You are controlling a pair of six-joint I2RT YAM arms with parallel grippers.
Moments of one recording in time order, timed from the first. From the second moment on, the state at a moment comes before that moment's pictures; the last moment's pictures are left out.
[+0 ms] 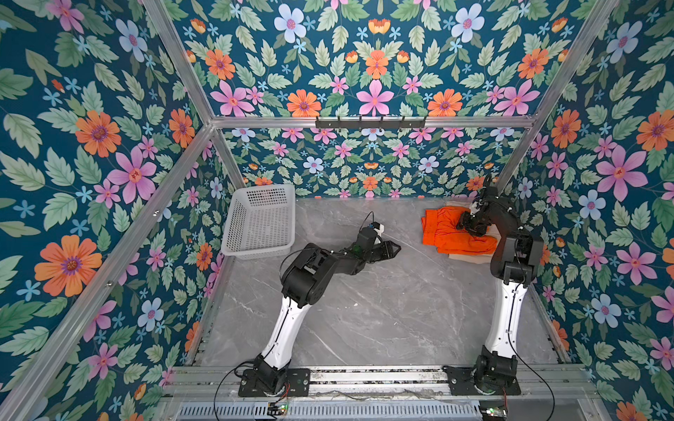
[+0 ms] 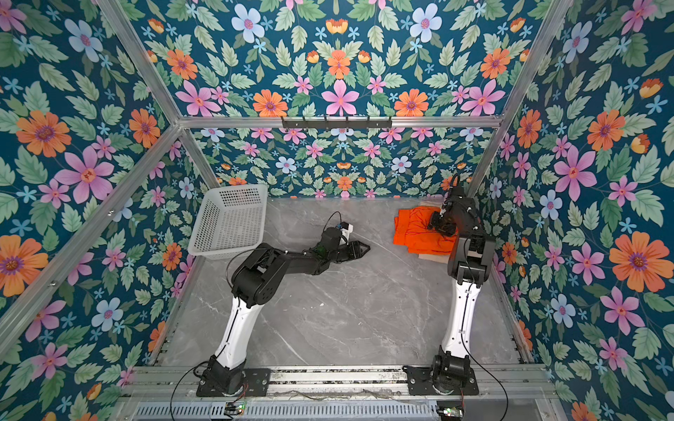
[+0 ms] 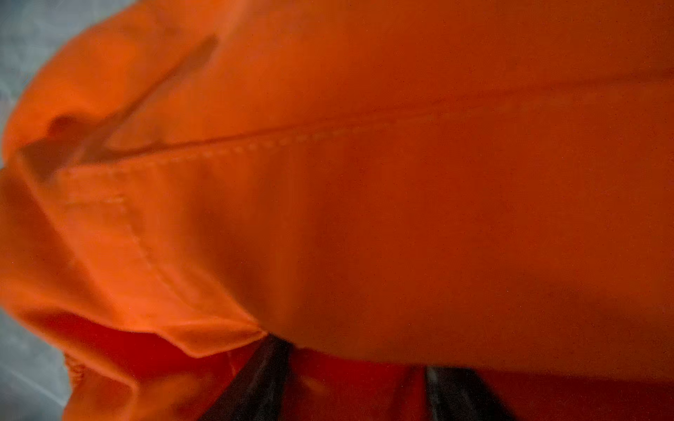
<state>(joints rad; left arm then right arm) -0.66 2.28 1.34 0.45 0.37 -0.79 -0.19 2.41 2.10 -0.95 -0.22 0.18</state>
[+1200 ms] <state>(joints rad) -0.61 2.10 1.16 0.32 0.32 -0.65 -0.10 1.93 1.38 -0.67 -0.75 0.31</state>
